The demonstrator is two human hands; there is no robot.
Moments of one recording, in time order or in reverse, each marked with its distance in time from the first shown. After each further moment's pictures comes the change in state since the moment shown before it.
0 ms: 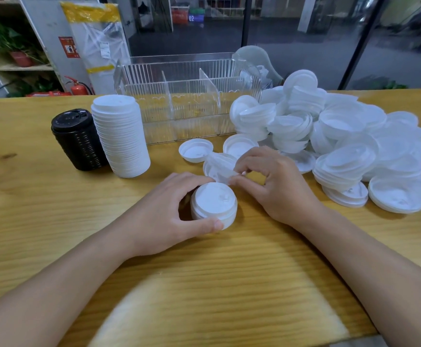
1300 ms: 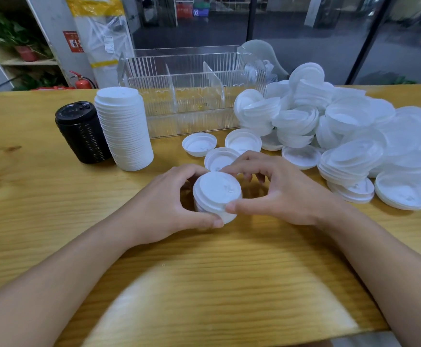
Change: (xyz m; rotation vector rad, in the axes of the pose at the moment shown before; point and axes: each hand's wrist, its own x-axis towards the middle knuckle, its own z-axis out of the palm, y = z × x) left_hand 0.003 -0.002 -0.002 -0.119 0.019 -0.071; right_hand -0.005 -0.028 -0.024 0.214 -0.399 0.151
